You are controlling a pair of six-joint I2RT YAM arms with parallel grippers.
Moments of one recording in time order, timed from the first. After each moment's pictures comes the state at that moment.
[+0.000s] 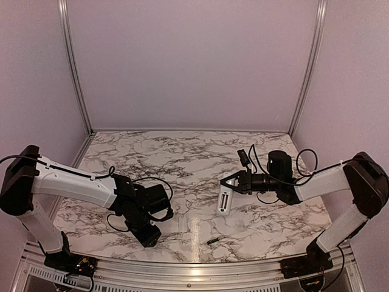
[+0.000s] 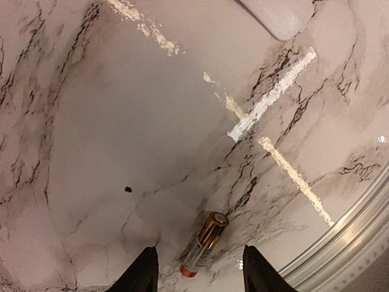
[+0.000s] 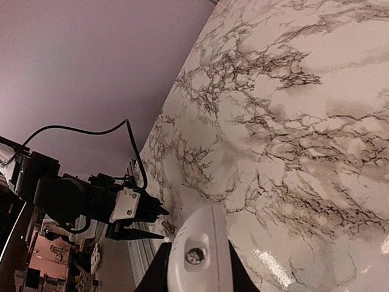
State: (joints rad) left arm -1.12 1.65 0.97 -0.76 0.06 -0.32; right arm 0.50 1.53 0.54 0.65 -0.81 0.77
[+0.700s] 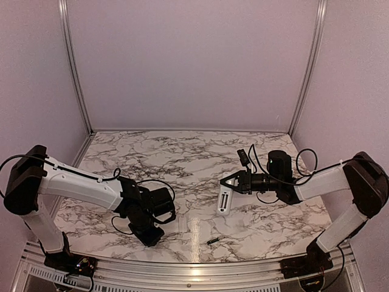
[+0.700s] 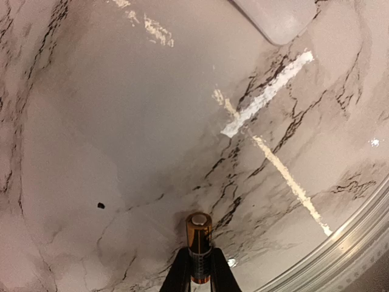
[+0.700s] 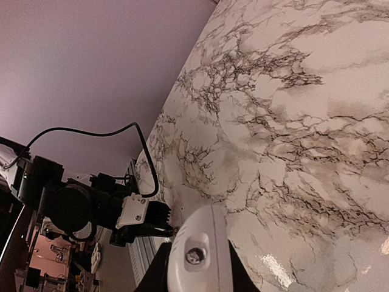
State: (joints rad) left arm -1.15 1.71 0.99 -0.75 0.08 -0.37; right arm 0.50 1.53 0.55 0.65 -0.81 0.77
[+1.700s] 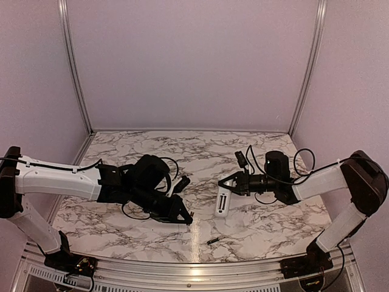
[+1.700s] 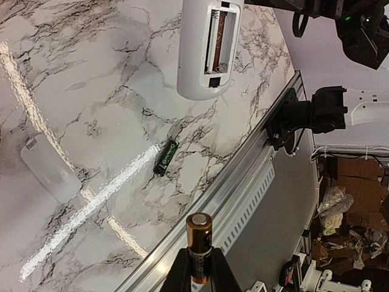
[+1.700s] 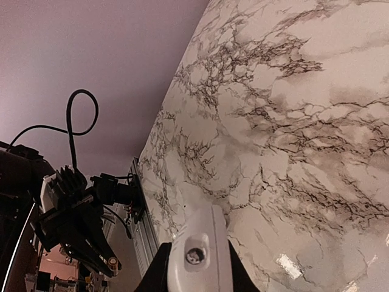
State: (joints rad) left arm -1.08 1.53 0.99 -0.24 0.42 -0.82; right arm 0.52 1.55 0.56 0.64 -0.81 0.82
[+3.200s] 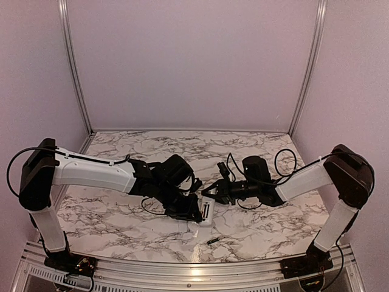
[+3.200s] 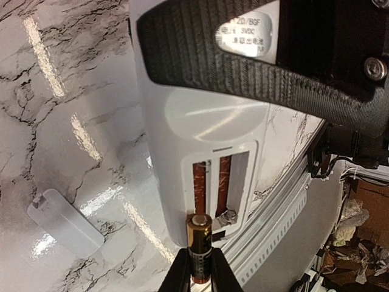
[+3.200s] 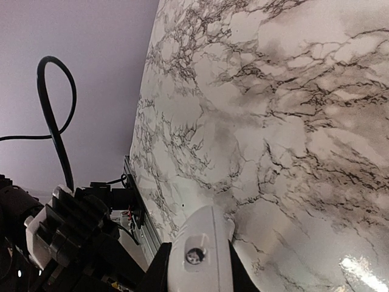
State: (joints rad) left arm -1.06 1.83 1.23 -0.36 0.39 -0.79; right arm 0.70 1.70 0.67 0.57 -0.64 1.00
